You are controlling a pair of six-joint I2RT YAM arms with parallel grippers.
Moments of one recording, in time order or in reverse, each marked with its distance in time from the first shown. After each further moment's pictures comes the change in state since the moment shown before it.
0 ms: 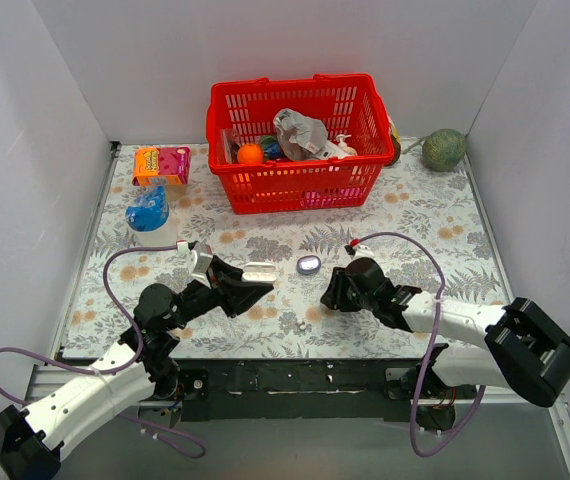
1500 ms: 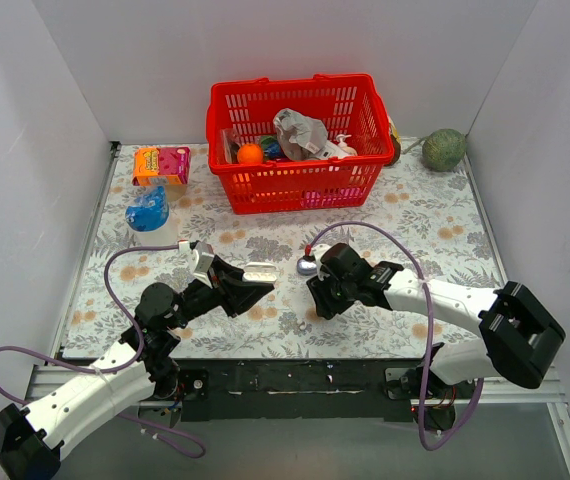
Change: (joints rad) left arm 0.000 0.011 0.000 -0.002 -0.002 0.000; right arm 0.079 0.119 0.316 -0.439 -0.177 -0.499
